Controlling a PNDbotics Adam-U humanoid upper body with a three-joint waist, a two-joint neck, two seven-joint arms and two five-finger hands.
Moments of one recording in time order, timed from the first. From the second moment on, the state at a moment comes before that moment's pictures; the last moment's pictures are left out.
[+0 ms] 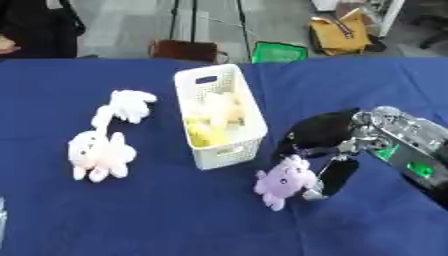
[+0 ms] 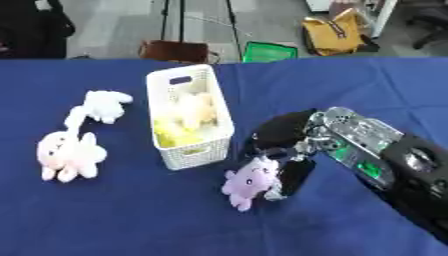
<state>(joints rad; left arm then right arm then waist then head) -0.35 0.15 0.13 -1.98 -0.46 -0.48 0.70 -0.90 -0.73 0.69 -1.48 0.71 -0.35 0.74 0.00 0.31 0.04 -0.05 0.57</state>
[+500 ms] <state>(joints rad) -0.35 0.15 0.13 -1.98 -0.46 -0.48 0.70 -0.89 -0.72 0.69 -1.47 0.72 -0.35 0.73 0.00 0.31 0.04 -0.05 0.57</state>
